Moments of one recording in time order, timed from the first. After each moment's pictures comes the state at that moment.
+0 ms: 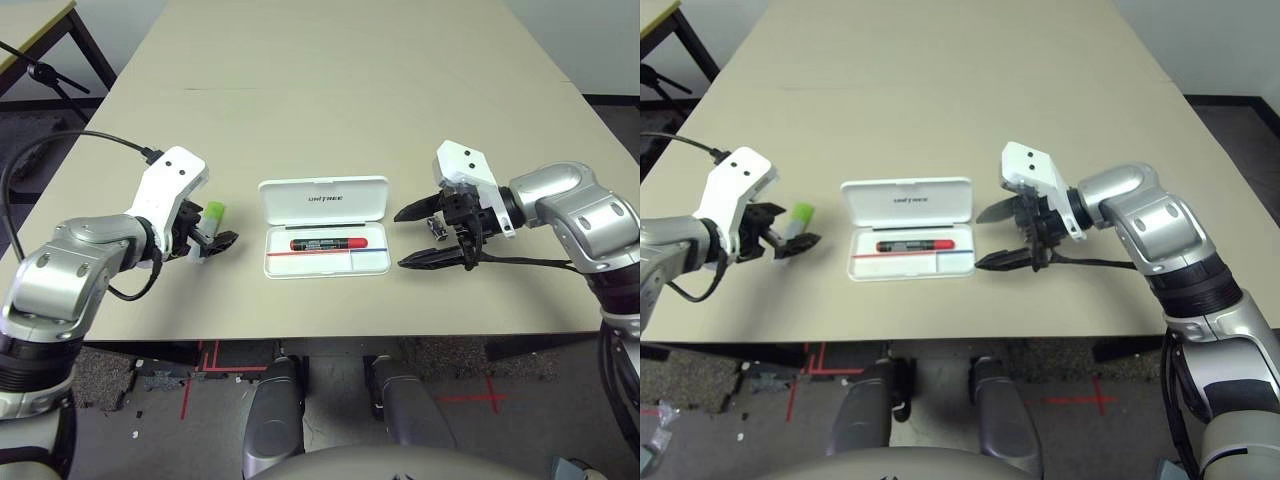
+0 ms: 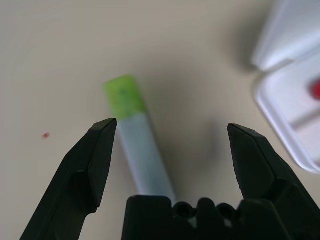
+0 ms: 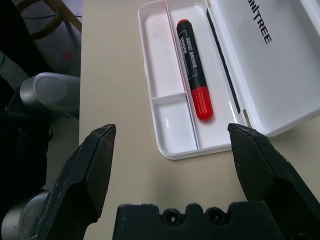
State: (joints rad) left arm -0.43 0.80 0.08 -0.32 -0.30 1.30 -0.53; right arm -0.68 -0.77 0.26 -0.08 0.32 0.67 1.36
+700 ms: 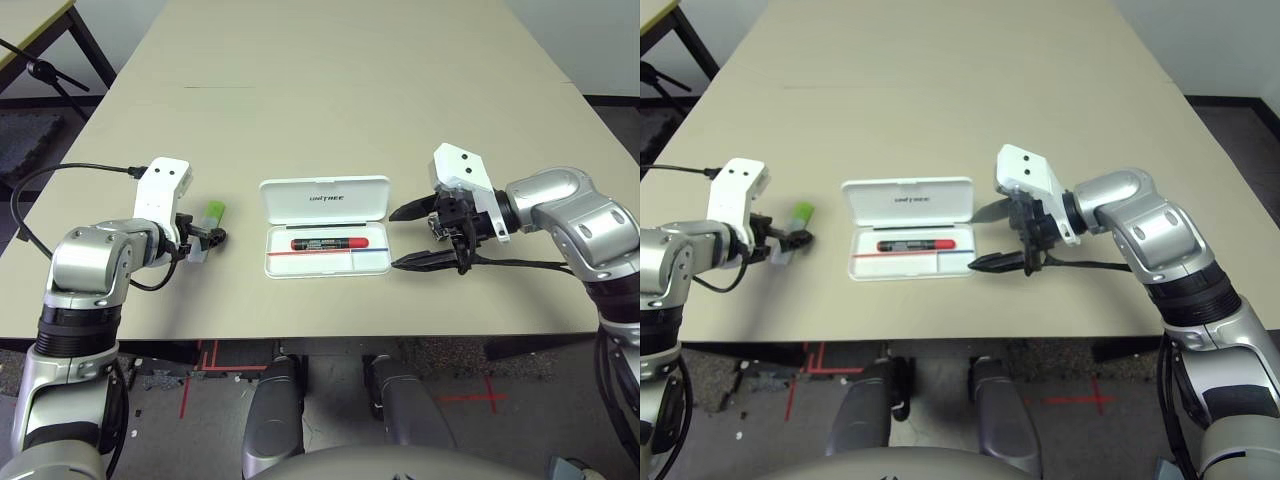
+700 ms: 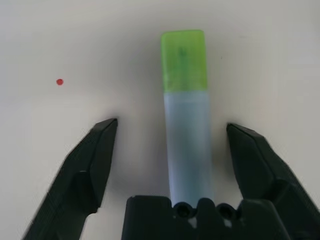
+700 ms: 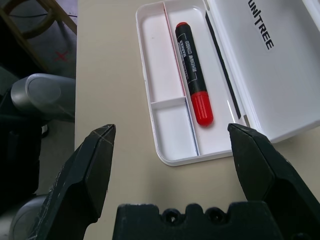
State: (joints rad) left arm -0.46 0.70 0.09 -0.15 -0.28 1.35 -0.41; right arm -0.65 -0.76 0.26 -0.14 0.32 0.68 1.30
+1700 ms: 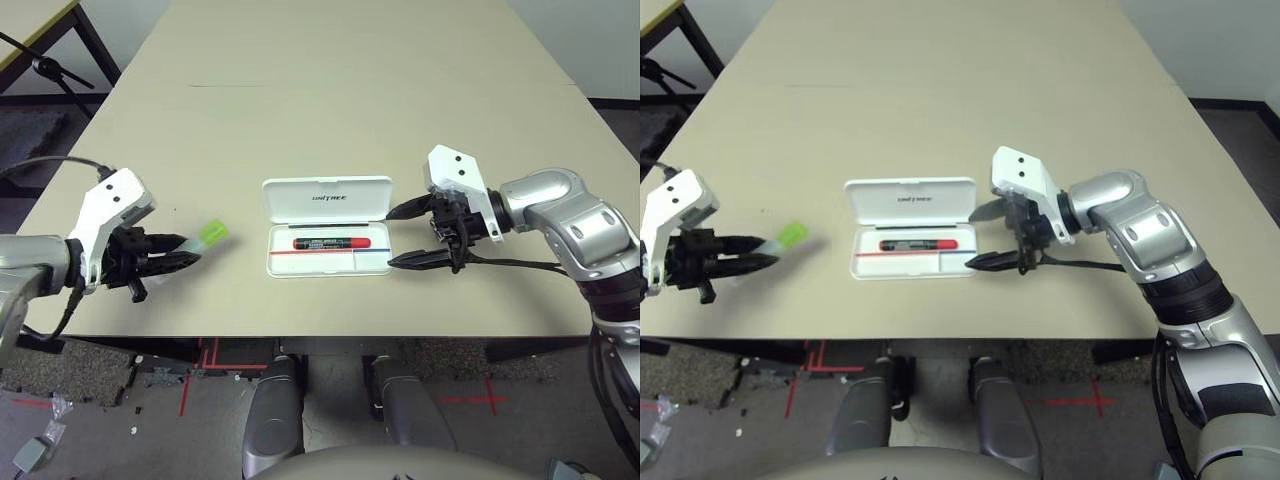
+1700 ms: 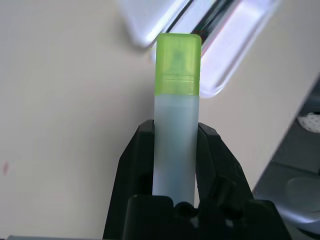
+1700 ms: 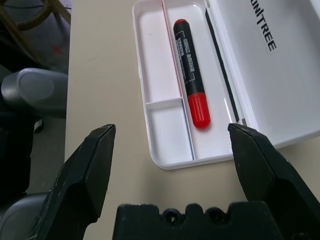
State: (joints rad) left arm -0.11 1.12 0.27 -0.38 -0.51 0.72 -1.11; right arm -0.66 -0.75 0.30 -0.11 0.28 0.63 1.30
